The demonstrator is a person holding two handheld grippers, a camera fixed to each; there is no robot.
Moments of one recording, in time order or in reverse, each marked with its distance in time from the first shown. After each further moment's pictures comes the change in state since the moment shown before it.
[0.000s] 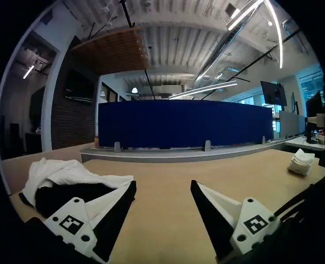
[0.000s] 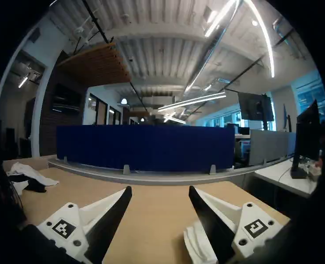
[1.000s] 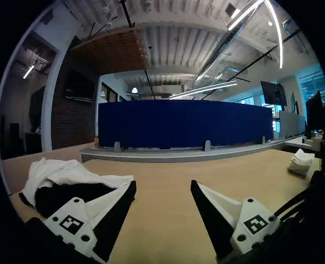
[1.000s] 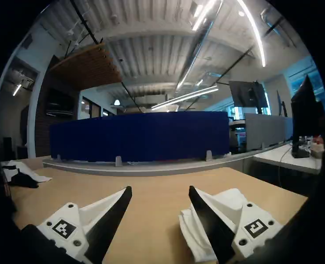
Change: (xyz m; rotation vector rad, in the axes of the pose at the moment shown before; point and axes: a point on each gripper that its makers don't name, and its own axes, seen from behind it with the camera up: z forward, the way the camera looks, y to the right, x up) left arm 0.000 -0.001 0.001 0.000 0.000 0.000; right arm -0.075 0.025 0.021 -0.036 0.001 0.067
